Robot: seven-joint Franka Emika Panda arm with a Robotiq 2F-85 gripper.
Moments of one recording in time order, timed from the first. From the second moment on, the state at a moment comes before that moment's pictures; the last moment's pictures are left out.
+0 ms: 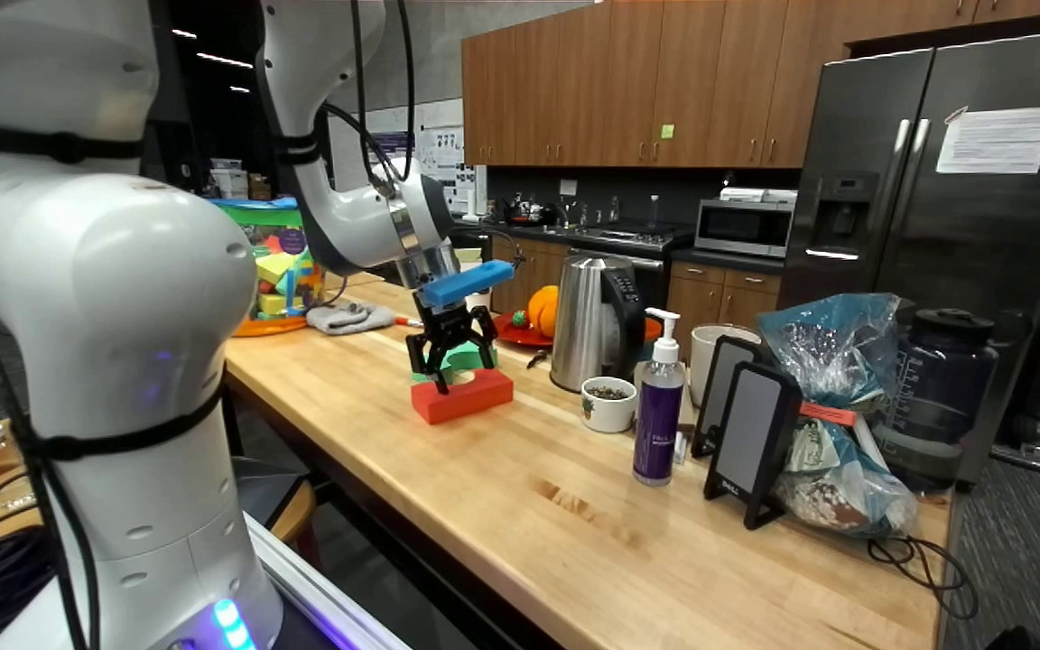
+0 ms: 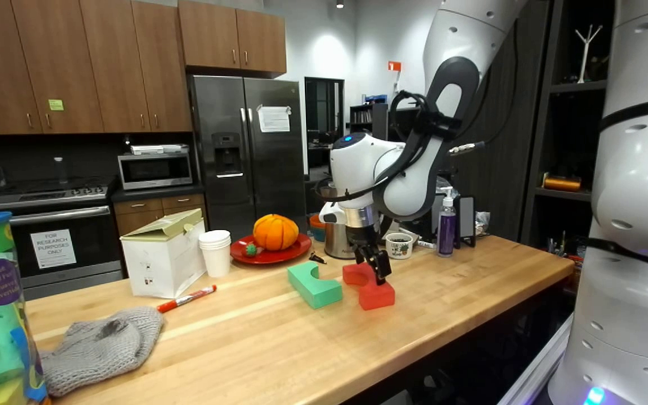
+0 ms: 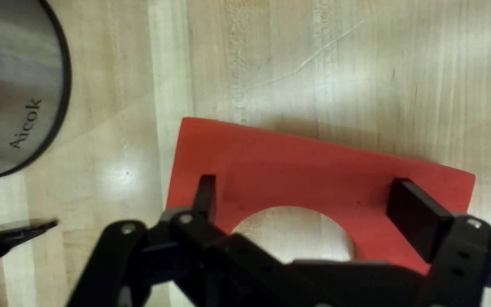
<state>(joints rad) 0.12 0.06 0.07 -2.60 -0.66 2.64 -0.57</state>
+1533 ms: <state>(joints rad) 0.12 0.20 0.09 -2.39 -0.82 2.50 -0.48</state>
